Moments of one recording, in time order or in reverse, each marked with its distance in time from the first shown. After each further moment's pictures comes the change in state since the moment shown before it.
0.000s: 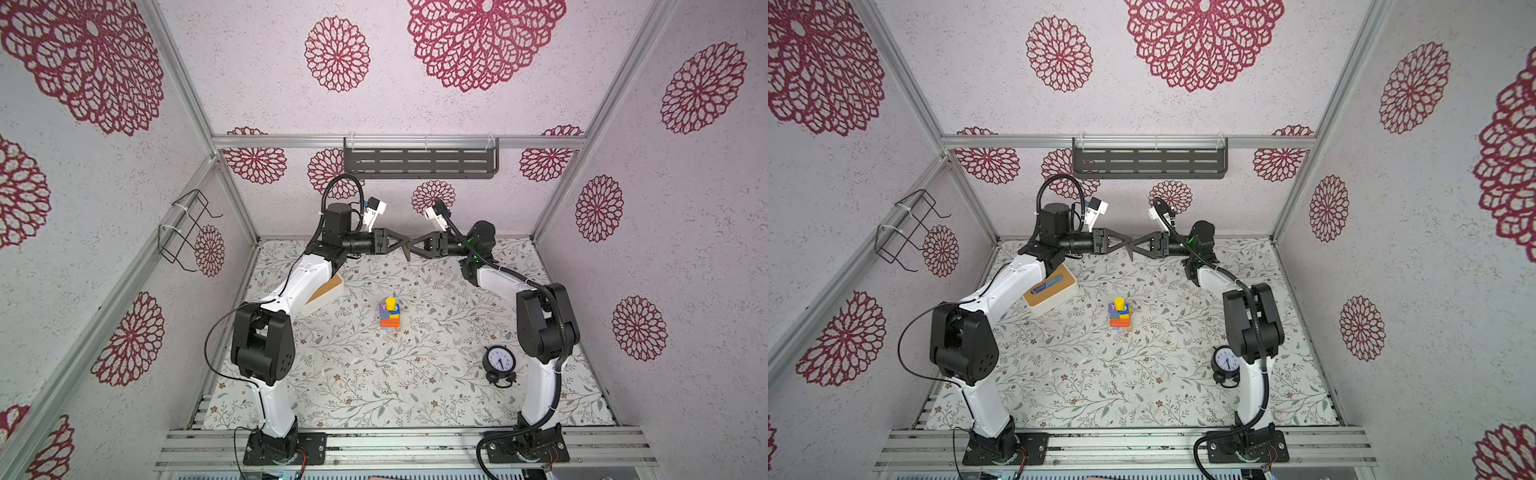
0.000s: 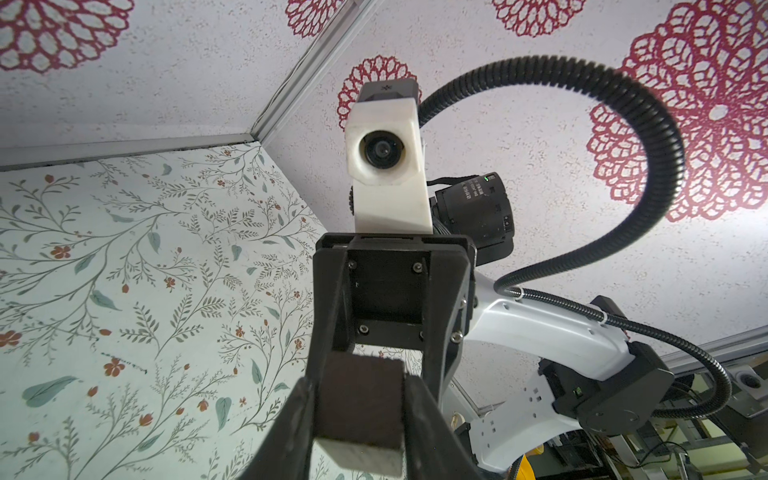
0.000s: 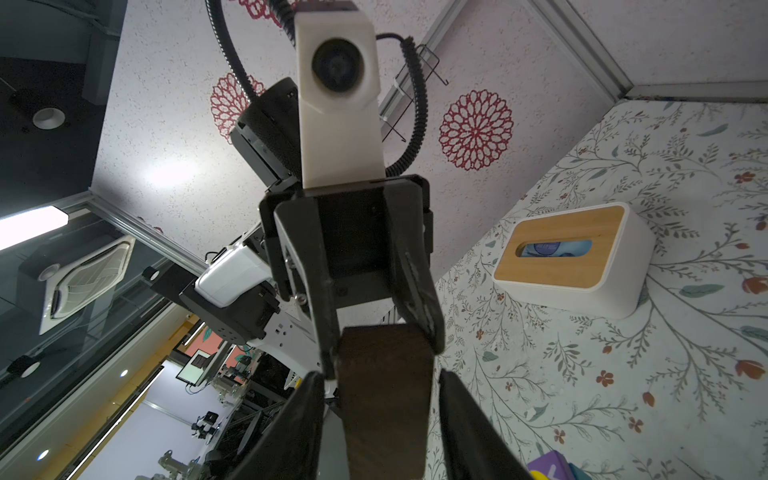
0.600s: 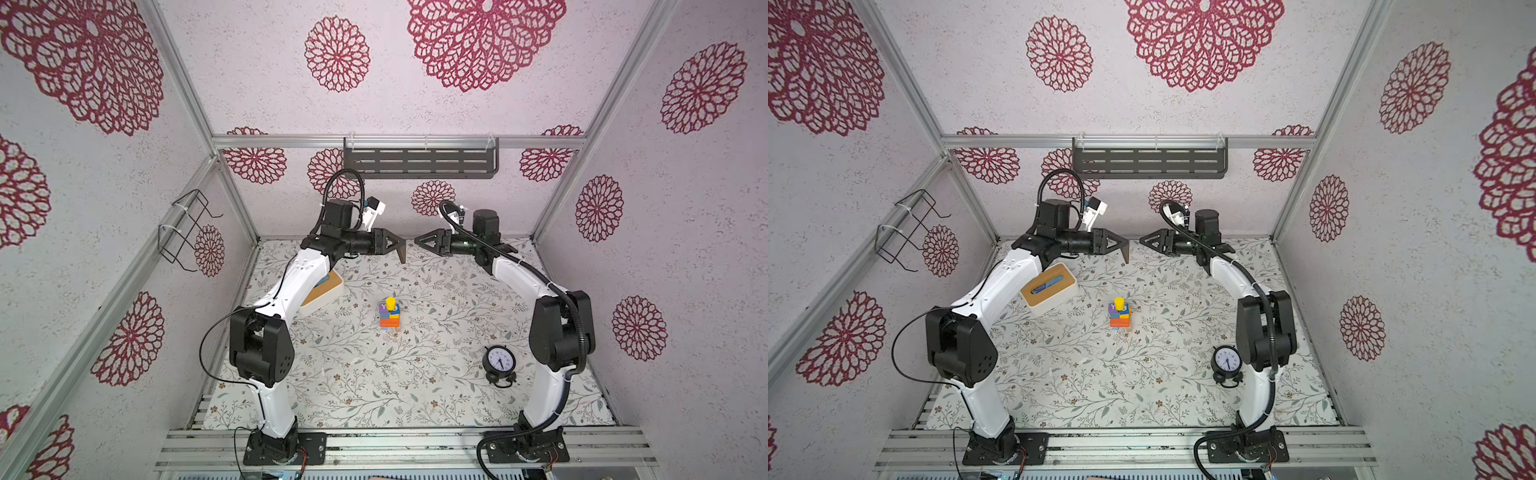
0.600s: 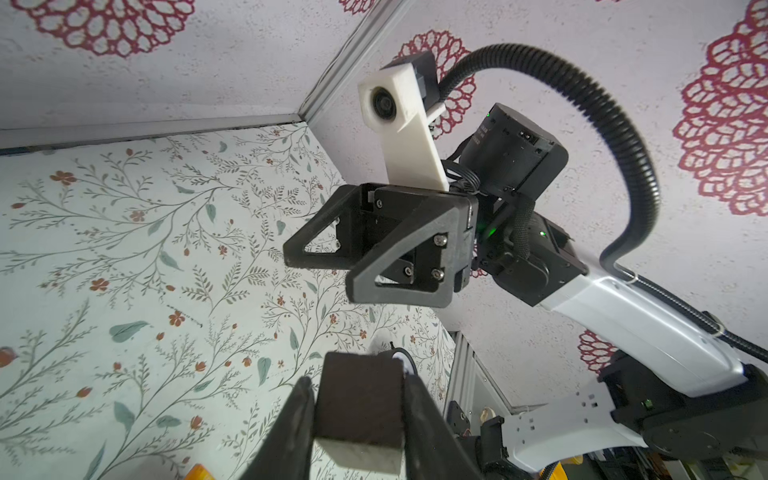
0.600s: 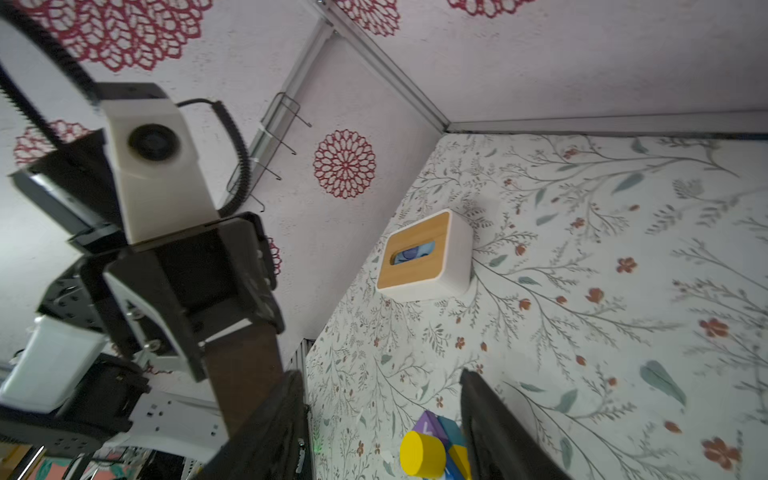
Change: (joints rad) left arm -0.004 -0.018 0.129 -0.357 -0.145 0.176; right arm -0.066 -0.096 0.104 -0.969 0.320 -0.696
